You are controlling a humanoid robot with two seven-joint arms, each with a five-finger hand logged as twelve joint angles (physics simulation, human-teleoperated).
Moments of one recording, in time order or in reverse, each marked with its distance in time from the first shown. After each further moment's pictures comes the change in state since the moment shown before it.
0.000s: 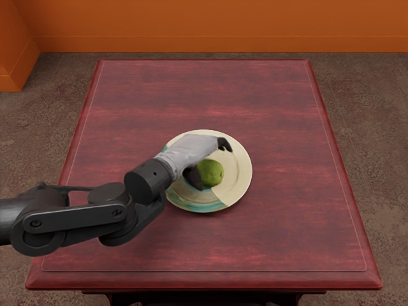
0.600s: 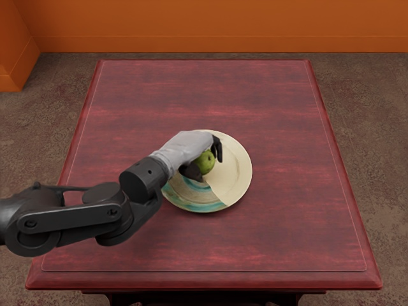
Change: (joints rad) left arm 0.004 0.022 0.001 -0.009 -0.002 0.036 0.000; right arm 0.000 0.000 0.000 0.001 0.000 0.000 0.000
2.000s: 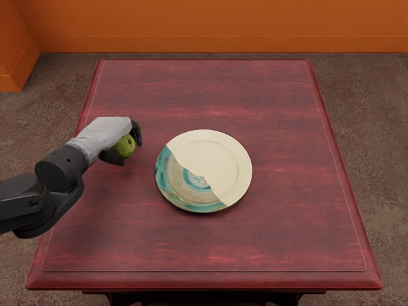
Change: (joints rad) left arm -0.021 0.388 0.053 -0.114 0.006 0.019 0.000; right arm 0.000 0.000 -0.001 0.021 0.000 0.000 0.000
